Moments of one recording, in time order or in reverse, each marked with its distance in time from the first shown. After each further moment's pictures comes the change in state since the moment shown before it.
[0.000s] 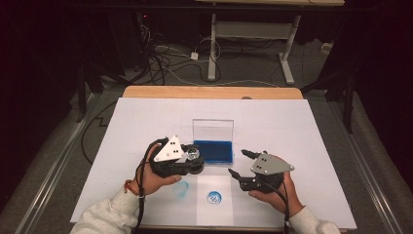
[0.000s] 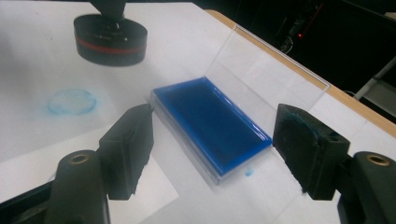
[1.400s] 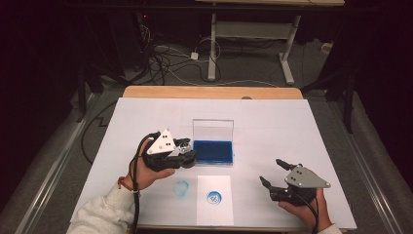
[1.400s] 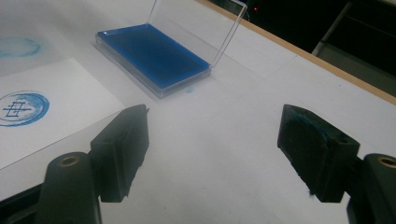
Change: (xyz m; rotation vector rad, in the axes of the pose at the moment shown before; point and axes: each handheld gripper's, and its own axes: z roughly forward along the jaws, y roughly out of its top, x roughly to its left) left arm 0.020 -0.007 -0.011 0.015 0.050 -0.042; right arm -0.021 -0.057 -0.056 0.052 -0.150 0.086
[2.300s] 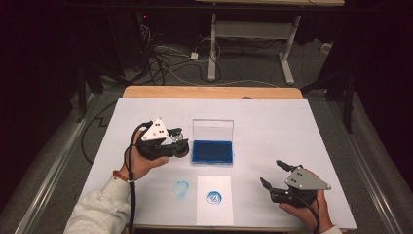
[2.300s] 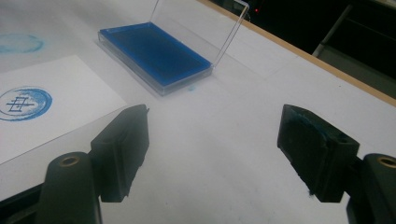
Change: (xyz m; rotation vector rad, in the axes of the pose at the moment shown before) left arm 0.034 -0.002 -0.001 0.027 0.062 -0.062; right arm 0.001 -0.003 -0.002 0.000 0.001 -0.009
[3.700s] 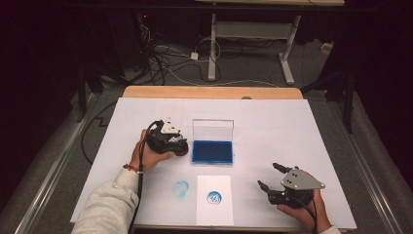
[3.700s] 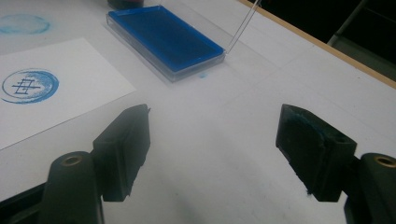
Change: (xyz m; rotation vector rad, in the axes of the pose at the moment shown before) left arm 0.029 -0.030 0.061 0.233 0.082 -0.046; right arm 0.004 -0.003 0.007 0.045 0.034 -0.022
